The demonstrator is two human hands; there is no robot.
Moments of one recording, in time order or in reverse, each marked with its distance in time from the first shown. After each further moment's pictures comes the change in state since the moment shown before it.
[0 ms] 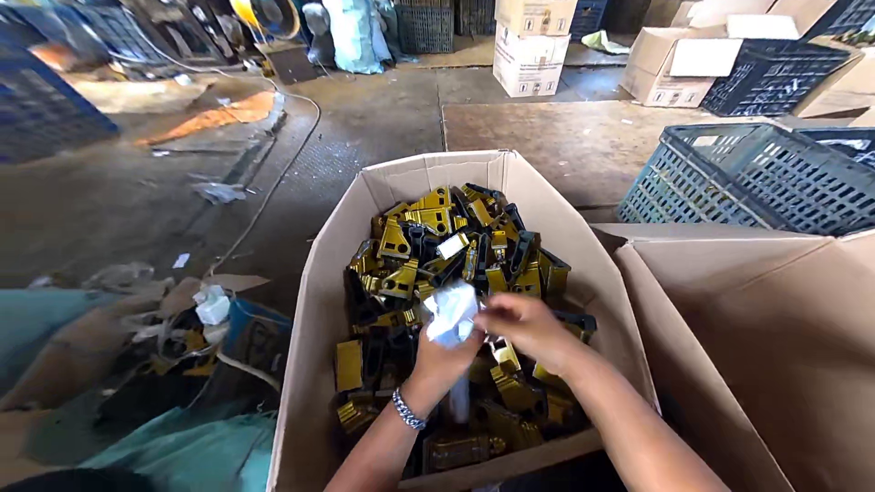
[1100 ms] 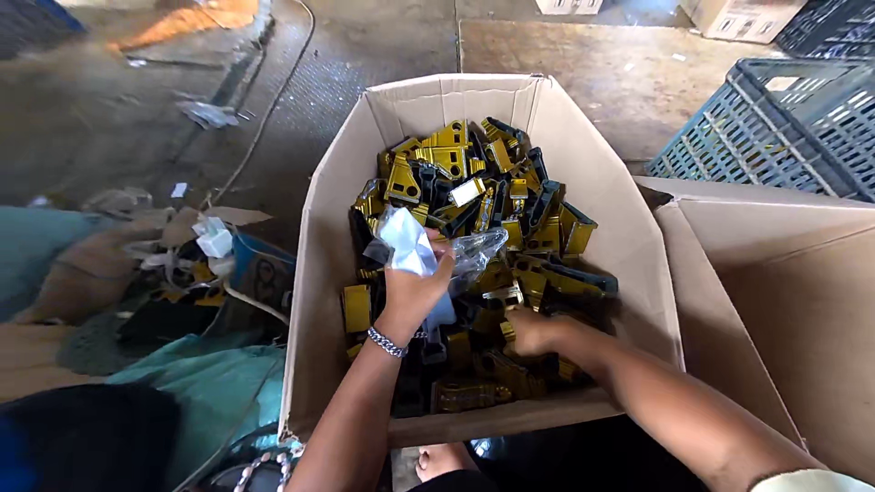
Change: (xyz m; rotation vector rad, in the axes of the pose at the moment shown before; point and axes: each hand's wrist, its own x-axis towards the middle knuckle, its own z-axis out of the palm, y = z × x) left_hand 0.030 -0.017 -0.046 0.277 0.137 0.101; right_hand 0.030 0.091 0.012 -0.929 -0.663 0.548
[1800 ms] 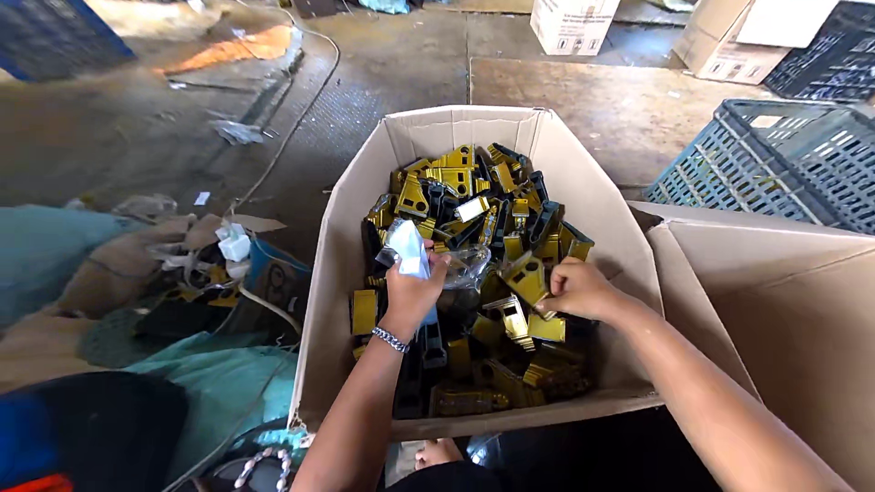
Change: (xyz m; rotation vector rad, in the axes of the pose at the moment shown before) left_hand 0.002 -0.011 -0.005 0.071 0.088 0.015; right_hand -0.075 0.033 -0.064 0.220 0.605 -0.079
